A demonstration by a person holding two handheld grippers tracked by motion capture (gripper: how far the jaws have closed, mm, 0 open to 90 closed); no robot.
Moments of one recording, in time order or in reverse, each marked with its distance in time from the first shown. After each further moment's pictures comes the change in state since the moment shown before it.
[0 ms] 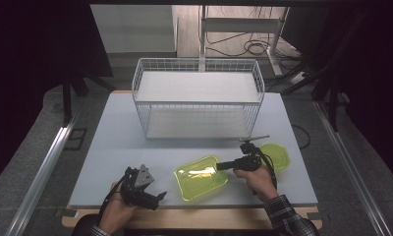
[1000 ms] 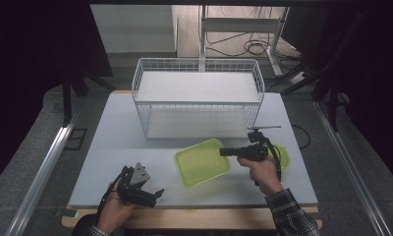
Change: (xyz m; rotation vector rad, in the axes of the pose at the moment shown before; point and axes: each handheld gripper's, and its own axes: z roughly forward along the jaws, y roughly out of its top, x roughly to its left) left arm 0.007 -0.002 -0.005 -0.023 0.006 -0.046; right arm 0.029 0.023 -0.036 -0.176 0.012 -0.072
